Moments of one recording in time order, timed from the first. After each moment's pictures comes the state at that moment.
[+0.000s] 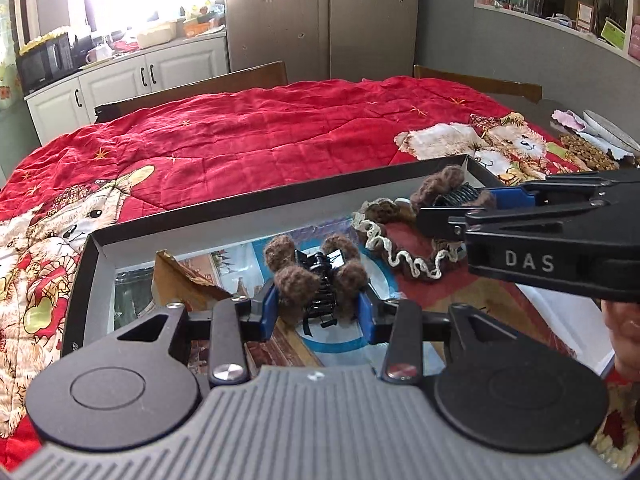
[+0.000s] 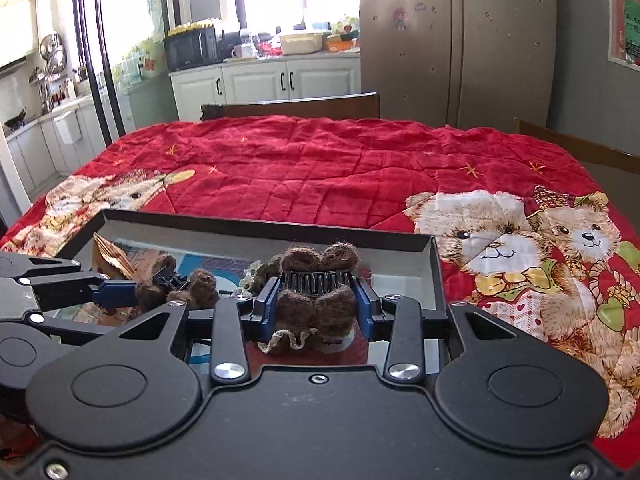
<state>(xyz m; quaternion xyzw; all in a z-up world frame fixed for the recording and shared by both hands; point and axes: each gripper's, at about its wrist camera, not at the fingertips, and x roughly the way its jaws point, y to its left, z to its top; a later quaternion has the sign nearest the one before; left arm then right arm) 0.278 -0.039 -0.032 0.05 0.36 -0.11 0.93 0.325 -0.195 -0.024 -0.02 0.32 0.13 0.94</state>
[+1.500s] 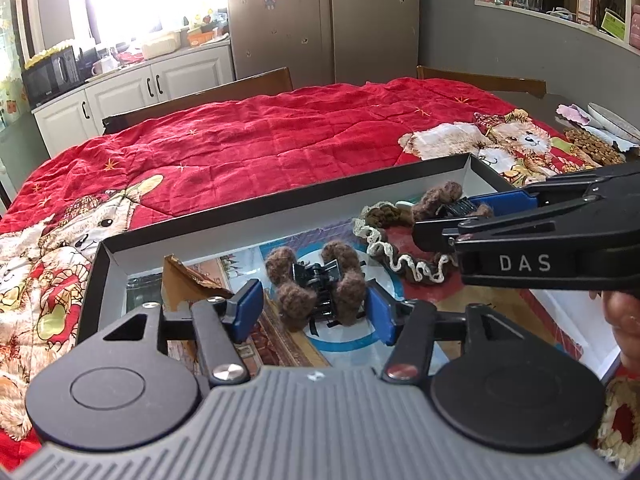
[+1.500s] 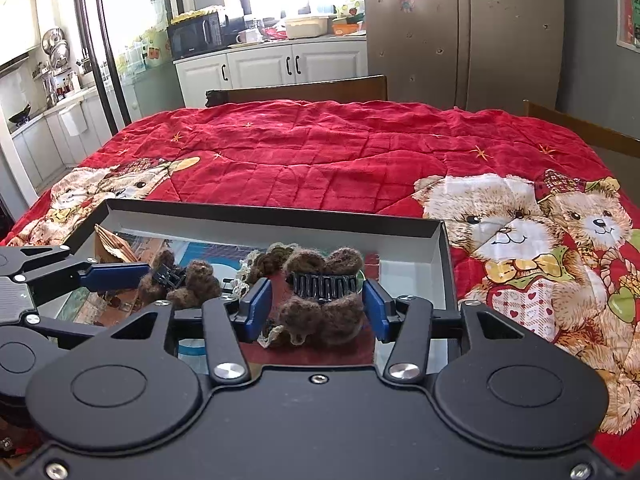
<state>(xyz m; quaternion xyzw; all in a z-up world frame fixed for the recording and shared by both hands) 0.274 -0.041 -0.029 0.07 0.34 -0.10 0.93 0.328 -0.199 -0.027 0.00 0.34 0.14 0.93</state>
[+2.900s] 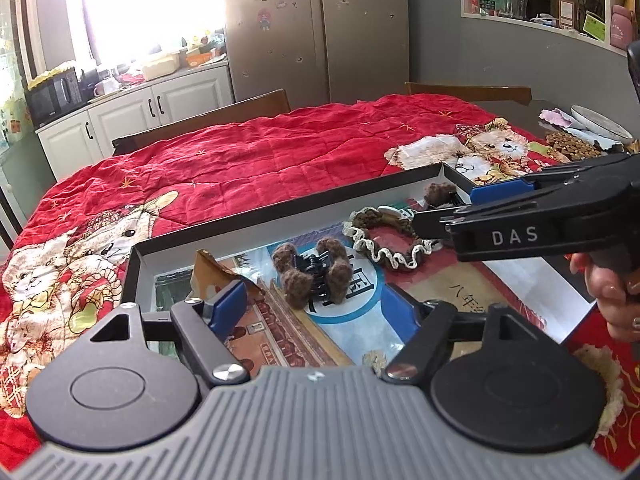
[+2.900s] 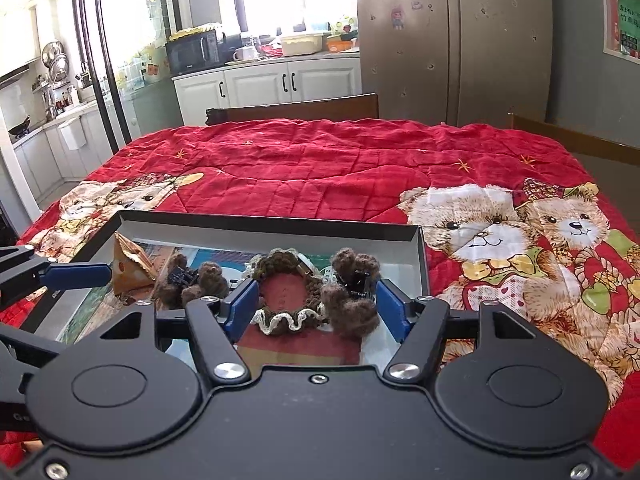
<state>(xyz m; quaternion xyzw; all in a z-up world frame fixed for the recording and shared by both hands) 0.232 -0.036 -0.005 0.08 0.32 -0.11 0.94 0.298 -0.211 -0.010 0.00 0.32 0.14 0.94</state>
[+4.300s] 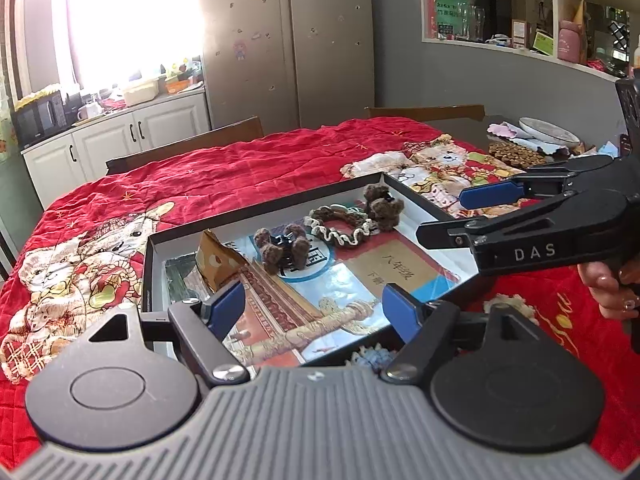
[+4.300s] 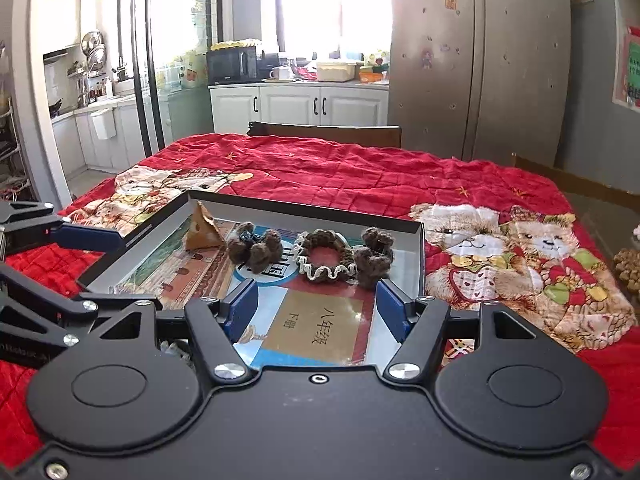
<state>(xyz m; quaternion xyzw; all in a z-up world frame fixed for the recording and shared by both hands) 0.140 -0.022 0.026 0.08 0.28 -0.16 0.94 0.186 -0.218 0.022 -0.05 0.27 0.18 0.95</state>
